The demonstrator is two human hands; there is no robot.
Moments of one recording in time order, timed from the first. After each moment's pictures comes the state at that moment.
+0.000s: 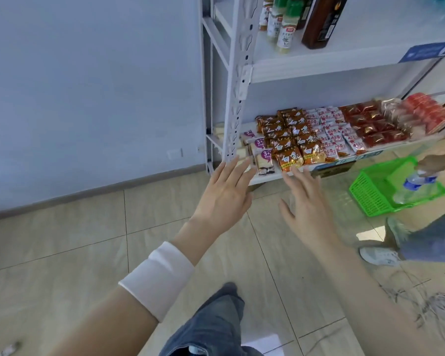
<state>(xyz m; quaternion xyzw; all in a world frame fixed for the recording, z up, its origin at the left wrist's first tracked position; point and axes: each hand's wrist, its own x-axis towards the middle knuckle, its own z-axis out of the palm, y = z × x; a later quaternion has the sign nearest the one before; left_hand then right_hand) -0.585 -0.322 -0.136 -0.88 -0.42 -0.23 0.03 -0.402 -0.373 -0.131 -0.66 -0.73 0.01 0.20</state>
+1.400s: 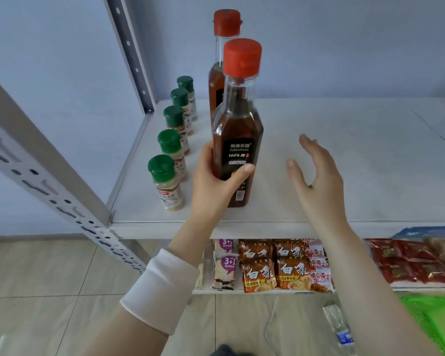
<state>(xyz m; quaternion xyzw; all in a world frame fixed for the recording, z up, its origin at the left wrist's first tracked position) -0.283 0.054 -0.030 -0.51 -0.54 -0.59 -0.30 -0.119 0.067 -0.022 -0.55 -0.68 0.19 0.45</state>
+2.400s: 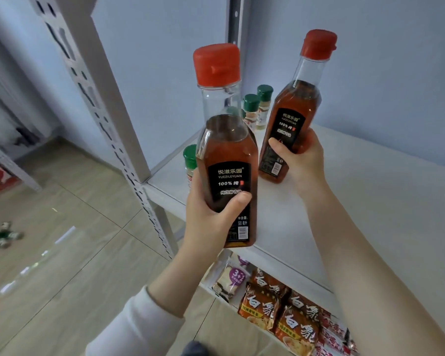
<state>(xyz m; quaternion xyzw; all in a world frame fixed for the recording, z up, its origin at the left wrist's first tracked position) -0.244 0.009 -0.012 -0.30 -0.61 -0.71 -0.18 -0.196 0.195 -0.019 -0.34 -0.63 0.55 0.42</state>
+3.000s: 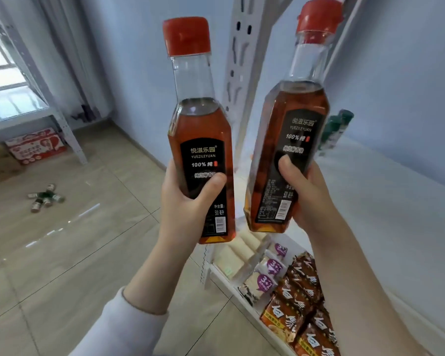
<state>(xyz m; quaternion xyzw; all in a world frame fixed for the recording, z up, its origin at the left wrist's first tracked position) -0.321 -0.146 0.012 -0.23 -0.60 -0.76 -0.04 -0.241 0.000 0.037 -0.13 -0.66 0.70 0.24</state>
